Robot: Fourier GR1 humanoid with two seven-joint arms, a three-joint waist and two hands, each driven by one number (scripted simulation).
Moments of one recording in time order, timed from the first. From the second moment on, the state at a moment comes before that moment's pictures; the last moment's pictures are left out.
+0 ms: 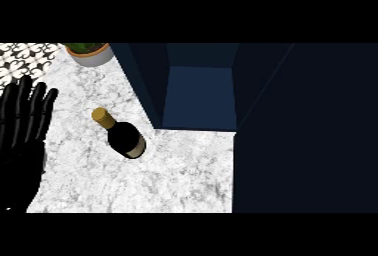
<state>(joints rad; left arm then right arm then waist) -0.01 0.13 0.00 -2.10 0.03 -0.01 0.00 0.00 -0.09 0.04 -2.10 -0.01 0.01 0.00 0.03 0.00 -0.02</state>
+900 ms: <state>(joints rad) -0.12 0.01 -0.29 -2.11 0.10 0.14 0.17 0.17 -0.14 0.13 -2.39 -0.18 0.14 0.22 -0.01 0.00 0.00</state>
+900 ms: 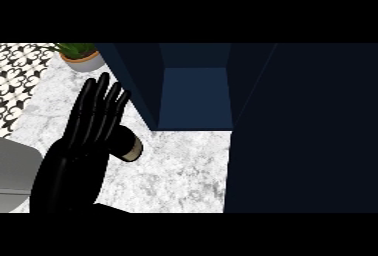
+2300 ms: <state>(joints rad) -0.23 0.00 -0.51 -2.25 -0.12 0.52 0.47 -0.03 -0.11 0.12 -2.43 -0.17 0.07 0.49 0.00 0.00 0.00</state>
